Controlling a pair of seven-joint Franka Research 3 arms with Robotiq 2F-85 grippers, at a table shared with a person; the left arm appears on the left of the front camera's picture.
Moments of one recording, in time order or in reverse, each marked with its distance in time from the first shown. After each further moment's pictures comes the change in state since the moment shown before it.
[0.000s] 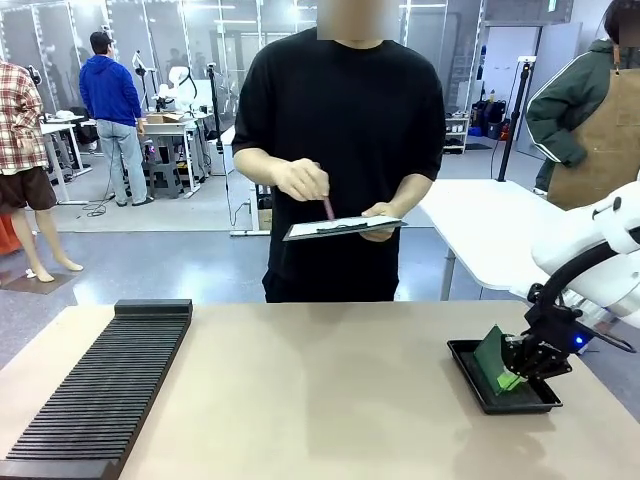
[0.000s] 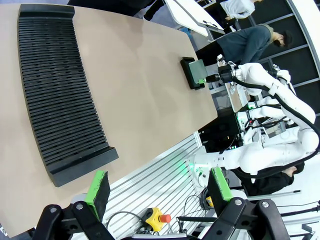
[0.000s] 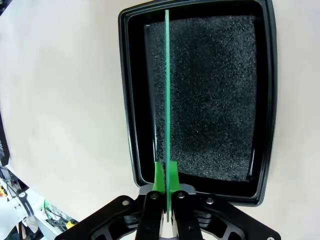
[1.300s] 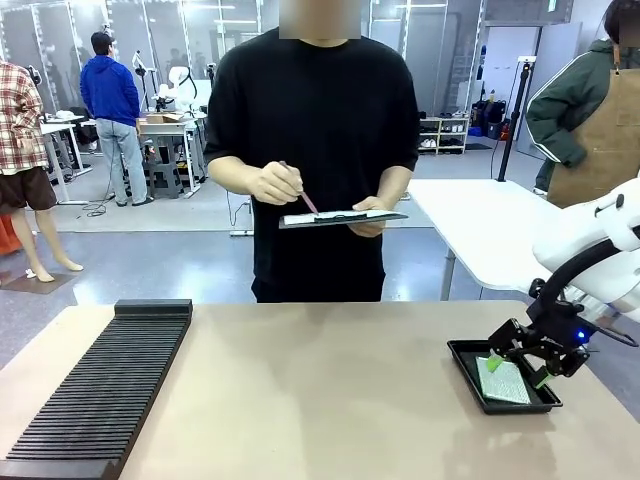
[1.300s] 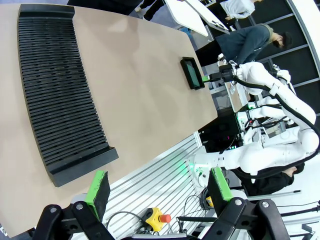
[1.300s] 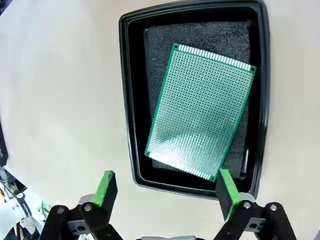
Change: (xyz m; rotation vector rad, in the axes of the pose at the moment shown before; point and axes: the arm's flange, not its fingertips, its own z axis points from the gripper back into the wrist) left arm 0.000 0.000 0.000 0.000 0.000 0.000; right arm 0.002 0.003 0.010 -0.025 -0.007 0.007
